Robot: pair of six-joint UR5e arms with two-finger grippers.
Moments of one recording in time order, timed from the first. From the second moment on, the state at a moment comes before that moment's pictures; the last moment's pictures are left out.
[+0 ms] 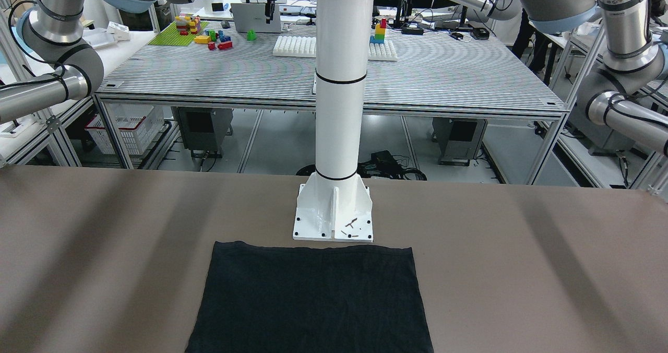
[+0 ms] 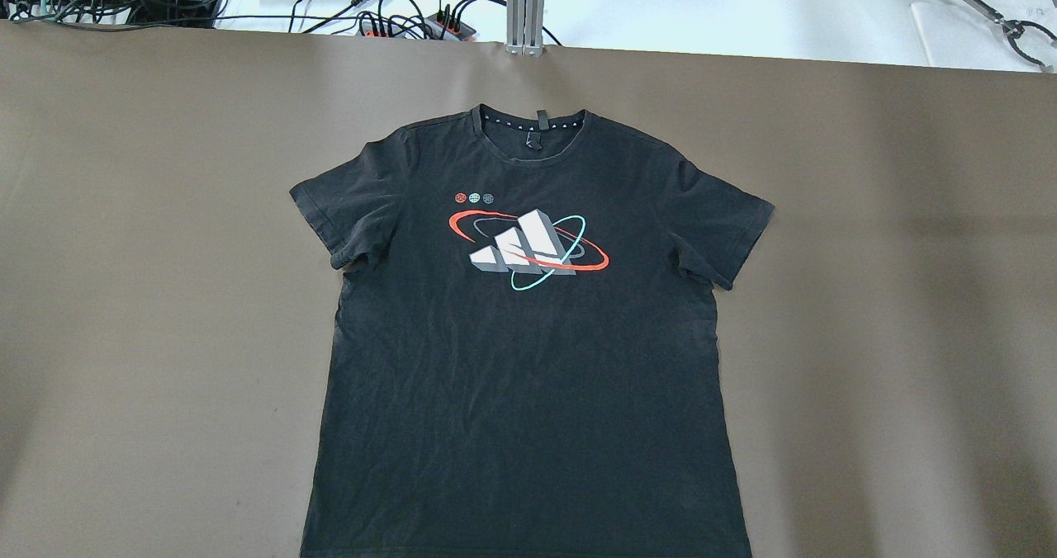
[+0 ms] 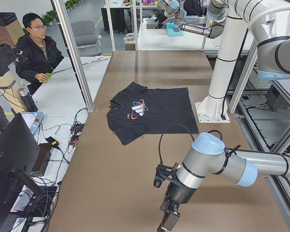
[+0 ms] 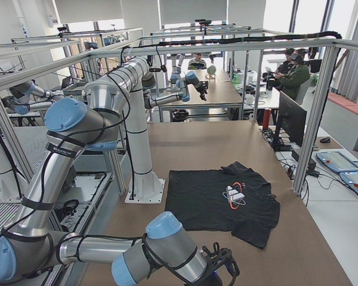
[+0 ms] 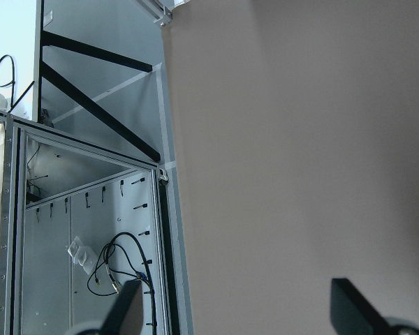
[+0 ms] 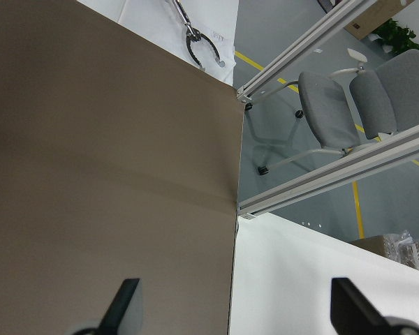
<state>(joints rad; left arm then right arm) -1.77 -1.29 -1.98 -1.88 -1.93 0.14 1.84 -1.88 1.94 -1.00 1.94 -0.14</state>
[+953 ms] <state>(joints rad) -1.78 -1.27 -1.98 -1.91 -1.93 0.15 1.84 -1.89 1.94 -1.00 1.95 -0.14</state>
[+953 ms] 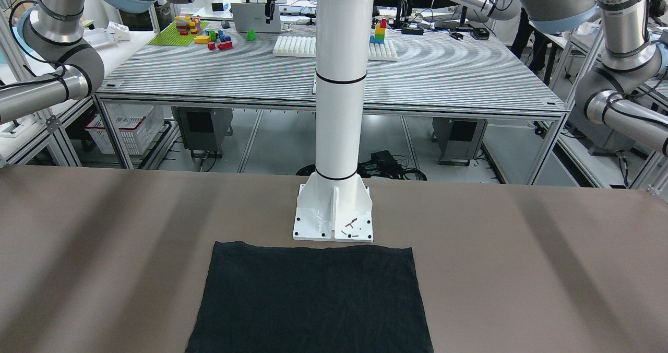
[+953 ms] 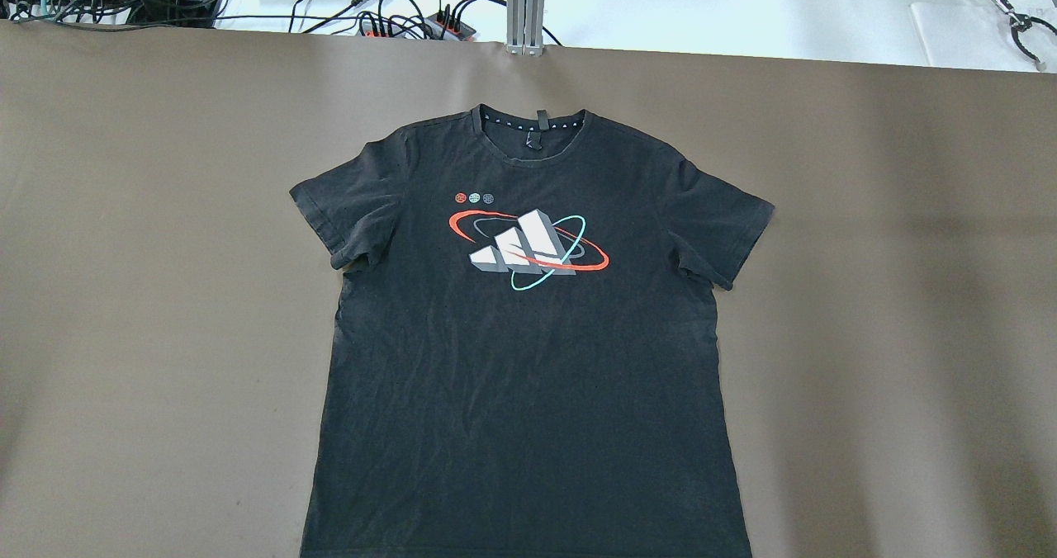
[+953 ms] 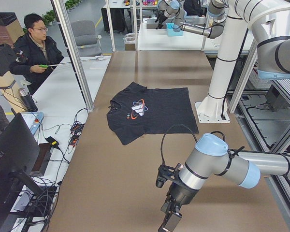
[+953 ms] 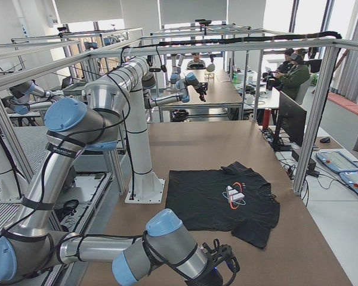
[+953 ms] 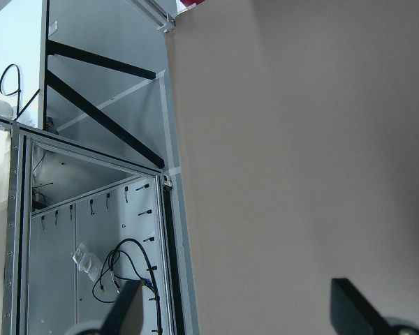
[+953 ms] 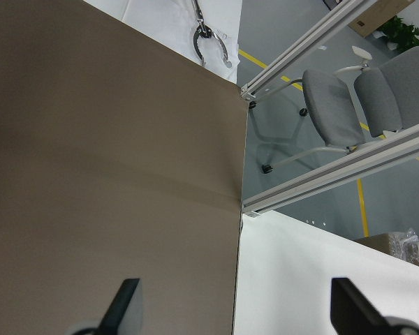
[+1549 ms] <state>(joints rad) -1.78 -1.26 -1.98 -1.95 -1.93 0.14 1.82 -1.89 1.91 -1.03 2.04 -0.09</state>
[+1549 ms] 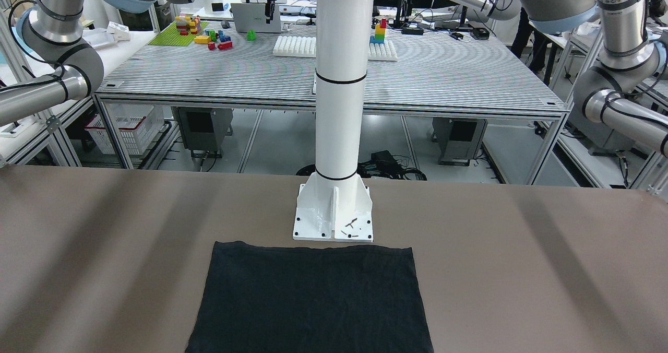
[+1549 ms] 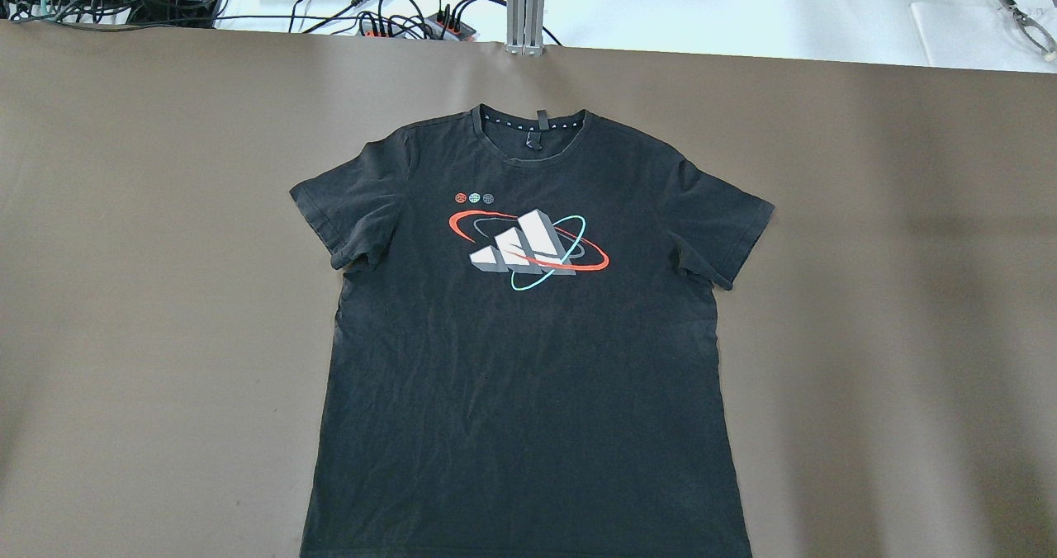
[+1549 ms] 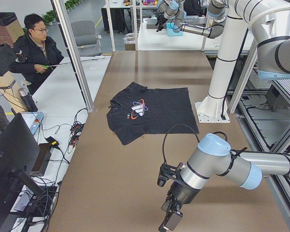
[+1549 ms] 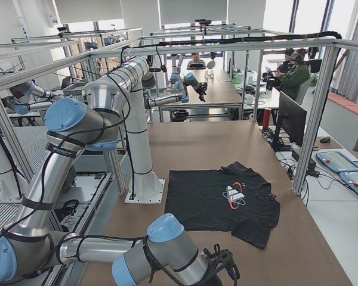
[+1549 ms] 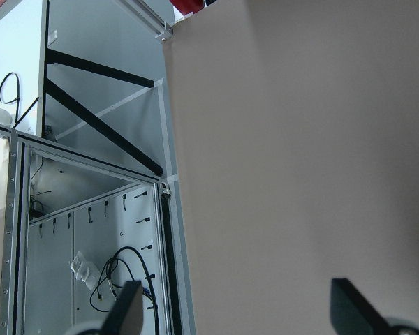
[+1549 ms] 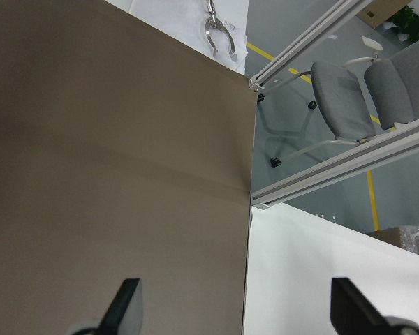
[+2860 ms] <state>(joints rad) -1.77 -1.27 -1.98 -1.97 -2.04 0.11 1.16 -1.27 1.46 -1.02 2.08 0.73</state>
